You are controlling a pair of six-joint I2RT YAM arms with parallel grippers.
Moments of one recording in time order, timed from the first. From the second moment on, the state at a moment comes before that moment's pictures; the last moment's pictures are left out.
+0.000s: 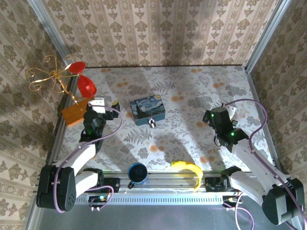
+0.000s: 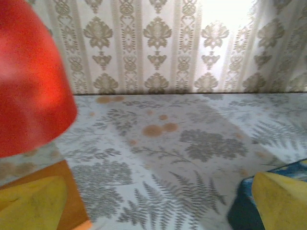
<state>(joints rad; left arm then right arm) -0.21 1.07 0.37 0.57 -0.05 -0.06 0.33 0.93 0.64 -0.50 0.52 0.63</state>
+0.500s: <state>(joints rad) -0.31 0.95 0.31 0.51 -0.05 -0.25 0.37 0.97 0.63 -0.95 0.36 1.03</state>
